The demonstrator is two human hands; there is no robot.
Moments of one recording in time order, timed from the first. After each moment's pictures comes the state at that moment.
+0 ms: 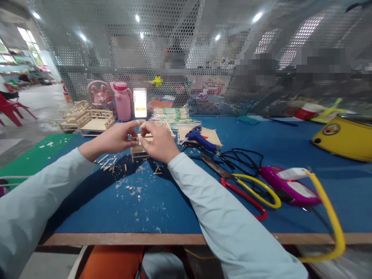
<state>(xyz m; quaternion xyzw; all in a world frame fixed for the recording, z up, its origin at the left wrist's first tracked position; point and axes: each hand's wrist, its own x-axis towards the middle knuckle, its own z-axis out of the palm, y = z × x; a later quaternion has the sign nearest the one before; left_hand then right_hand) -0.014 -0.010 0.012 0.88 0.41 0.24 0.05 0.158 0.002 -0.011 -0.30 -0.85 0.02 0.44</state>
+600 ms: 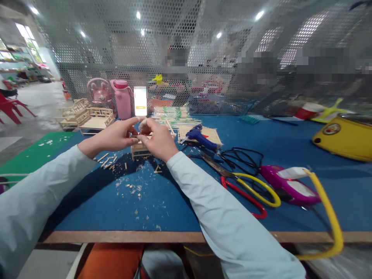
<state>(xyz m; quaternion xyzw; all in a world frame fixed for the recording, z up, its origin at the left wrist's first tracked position) -0.015 -0.011 0.014 0.87 0.41 0.26 0.10 0.150 0.001 -0.012 -0.32 -0.81 0.14 0.47</state>
